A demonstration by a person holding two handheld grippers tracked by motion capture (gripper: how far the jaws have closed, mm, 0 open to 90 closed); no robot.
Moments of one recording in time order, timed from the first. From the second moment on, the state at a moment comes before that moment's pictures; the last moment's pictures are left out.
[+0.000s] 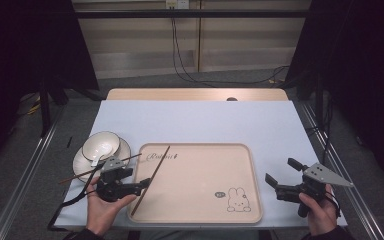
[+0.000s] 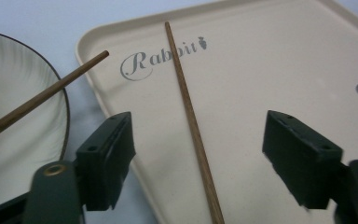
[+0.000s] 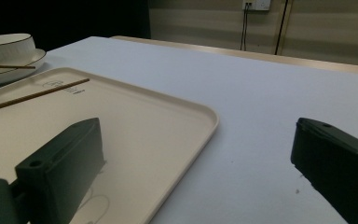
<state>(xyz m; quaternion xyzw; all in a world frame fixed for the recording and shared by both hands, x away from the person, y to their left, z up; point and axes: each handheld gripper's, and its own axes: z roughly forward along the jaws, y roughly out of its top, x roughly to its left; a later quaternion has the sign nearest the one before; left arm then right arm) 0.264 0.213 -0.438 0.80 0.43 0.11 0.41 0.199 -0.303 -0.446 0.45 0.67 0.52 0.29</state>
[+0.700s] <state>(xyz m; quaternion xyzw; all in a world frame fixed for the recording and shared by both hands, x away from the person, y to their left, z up) 0.247 0.317 -0.425 0.78 0.34 0.08 0.52 0.199 -0.303 -0.446 0.44 0.67 0.52 0.29</state>
